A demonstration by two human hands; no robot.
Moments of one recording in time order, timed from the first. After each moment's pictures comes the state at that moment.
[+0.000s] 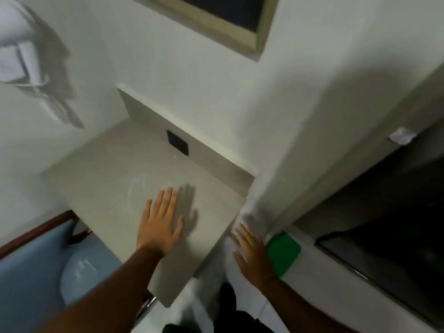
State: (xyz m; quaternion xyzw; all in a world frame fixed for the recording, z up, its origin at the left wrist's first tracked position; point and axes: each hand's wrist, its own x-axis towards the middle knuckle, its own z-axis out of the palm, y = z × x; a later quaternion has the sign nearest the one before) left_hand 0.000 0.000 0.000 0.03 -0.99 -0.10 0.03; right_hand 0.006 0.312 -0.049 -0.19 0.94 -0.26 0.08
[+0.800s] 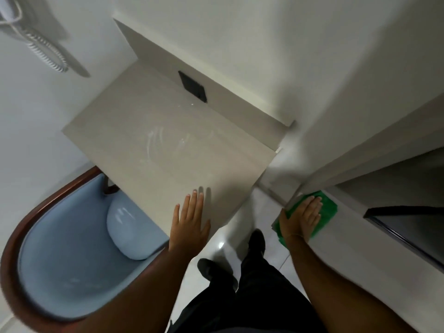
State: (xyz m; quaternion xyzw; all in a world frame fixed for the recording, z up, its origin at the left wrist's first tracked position) left_hand 0.084 0.046 -0.103 0.05 -0.99 -0.06 -0.15; right_hand -0.005 0.346 -0.130 0.24 0.93 -0.19 0.21
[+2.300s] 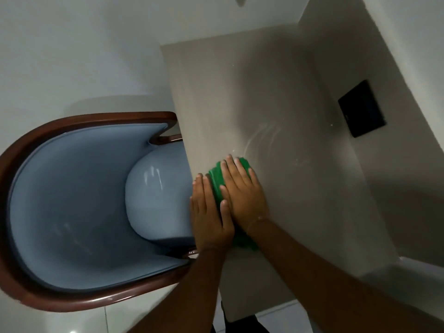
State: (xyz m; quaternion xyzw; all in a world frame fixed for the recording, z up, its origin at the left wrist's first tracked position) left_hand 0.046 -0.085 -0.202 0.46 -0.78 -0.37 0.20; right_hand -0.077 -0.062 -0.183 -0.52 0.85 -0.02 0.10
